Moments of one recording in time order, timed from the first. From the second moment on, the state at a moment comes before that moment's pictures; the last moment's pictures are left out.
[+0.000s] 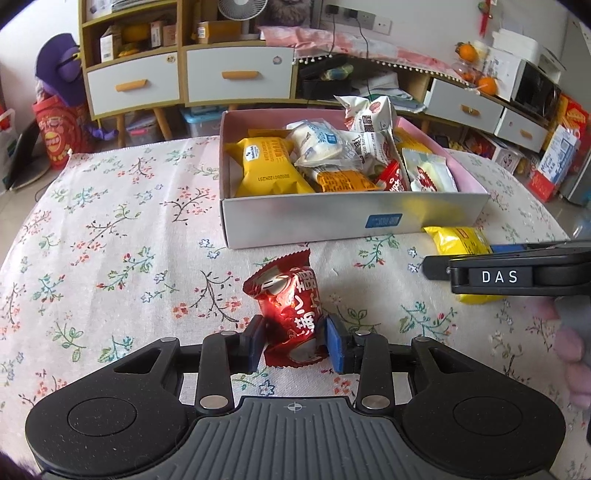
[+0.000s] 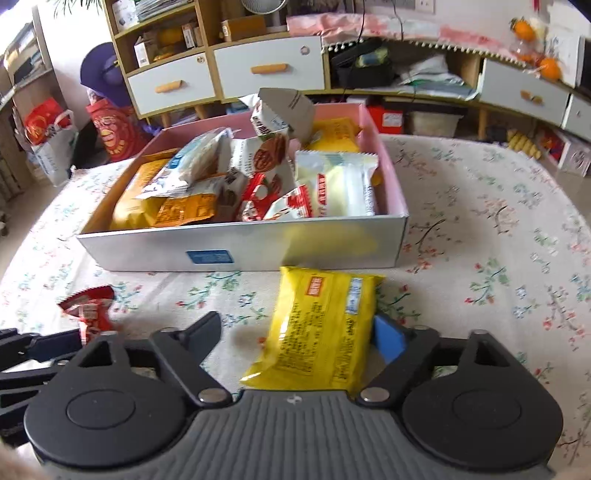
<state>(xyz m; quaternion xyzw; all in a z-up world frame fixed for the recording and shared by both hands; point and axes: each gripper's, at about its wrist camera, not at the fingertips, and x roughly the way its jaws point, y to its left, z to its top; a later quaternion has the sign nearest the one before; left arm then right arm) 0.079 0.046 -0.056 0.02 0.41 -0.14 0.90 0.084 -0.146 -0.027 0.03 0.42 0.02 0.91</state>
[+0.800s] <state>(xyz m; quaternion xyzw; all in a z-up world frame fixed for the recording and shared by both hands) 0.076 0.057 -0.052 0.01 0.41 -0.14 0.90 0.072 -0.162 -0.012 0.02 0.43 0.09 0.90</state>
